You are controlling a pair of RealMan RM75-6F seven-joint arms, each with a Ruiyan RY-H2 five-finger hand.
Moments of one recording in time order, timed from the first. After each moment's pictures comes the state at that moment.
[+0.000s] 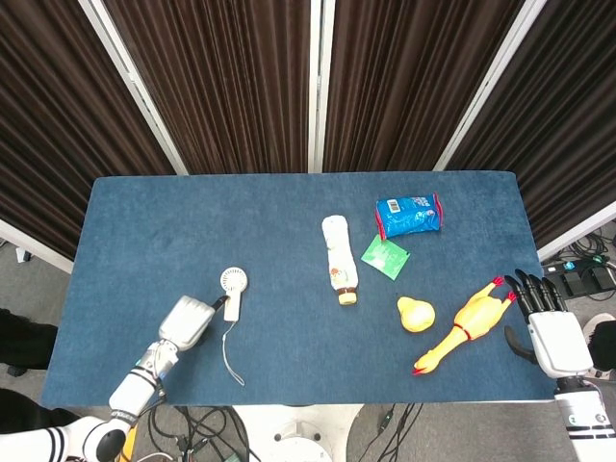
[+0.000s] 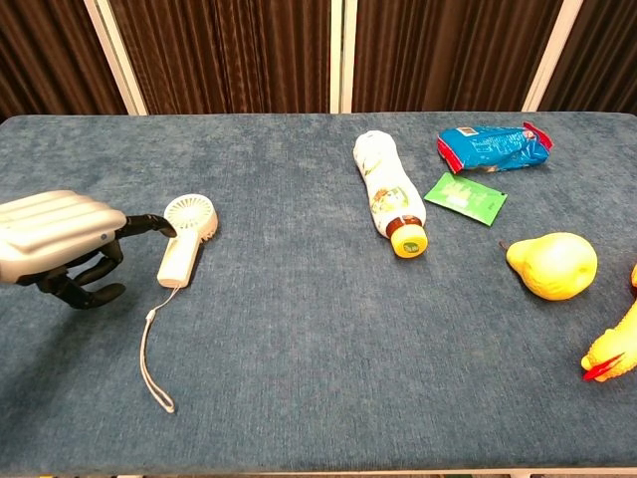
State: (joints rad) left arm -0.49 -1.54 -0.05 -1.54 1.26 0.97 0.59; right arm 0.14 -1.10 0.04 -1.62 -1.49 1.37 -0.03
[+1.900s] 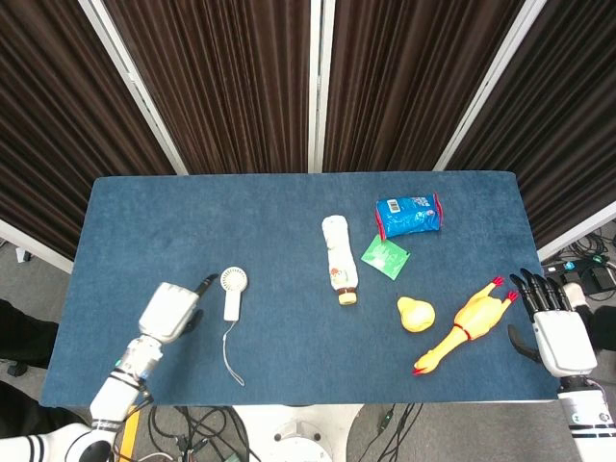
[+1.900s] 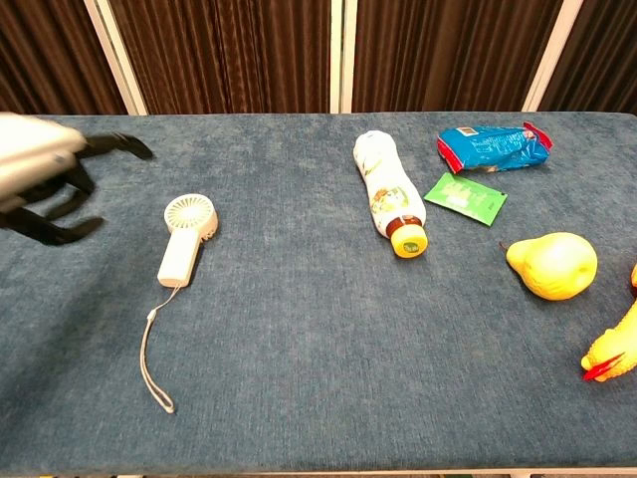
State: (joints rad) left arm -0.47 -1.42 -0.02 -1.69 1.33 1.23 0.51; right arm 0.14 -1.11 0.04 -1.59 -1.48 1.37 0.01
